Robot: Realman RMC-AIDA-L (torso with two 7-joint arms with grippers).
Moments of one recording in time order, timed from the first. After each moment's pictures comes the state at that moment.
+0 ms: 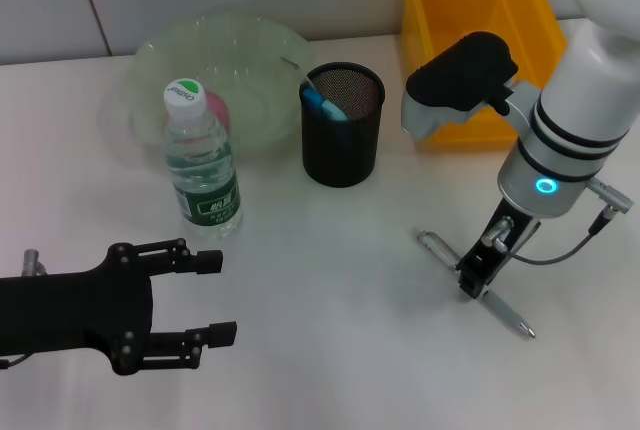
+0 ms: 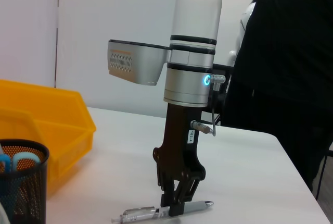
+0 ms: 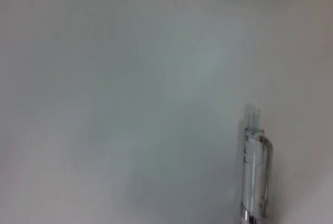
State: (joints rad) left arm -0.57 -2.06 0.38 0.55 2.34 1.88 -1.03; right arm 0.81 2.09 -1.49 -0.97 -2.71 -1.55 2.78
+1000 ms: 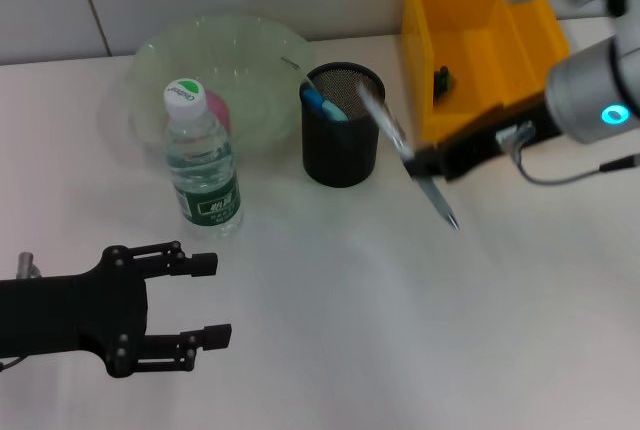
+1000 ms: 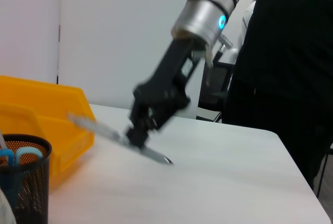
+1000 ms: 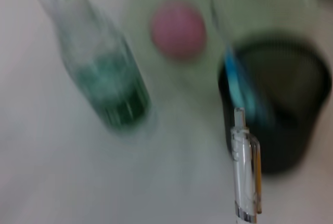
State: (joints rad) left arm -0.56 -2.06 0.38 0.56 2.34 1.88 -1.03; right arm 0.50 2.09 -1.29 -1.51 -2.38 -1.48 2.60
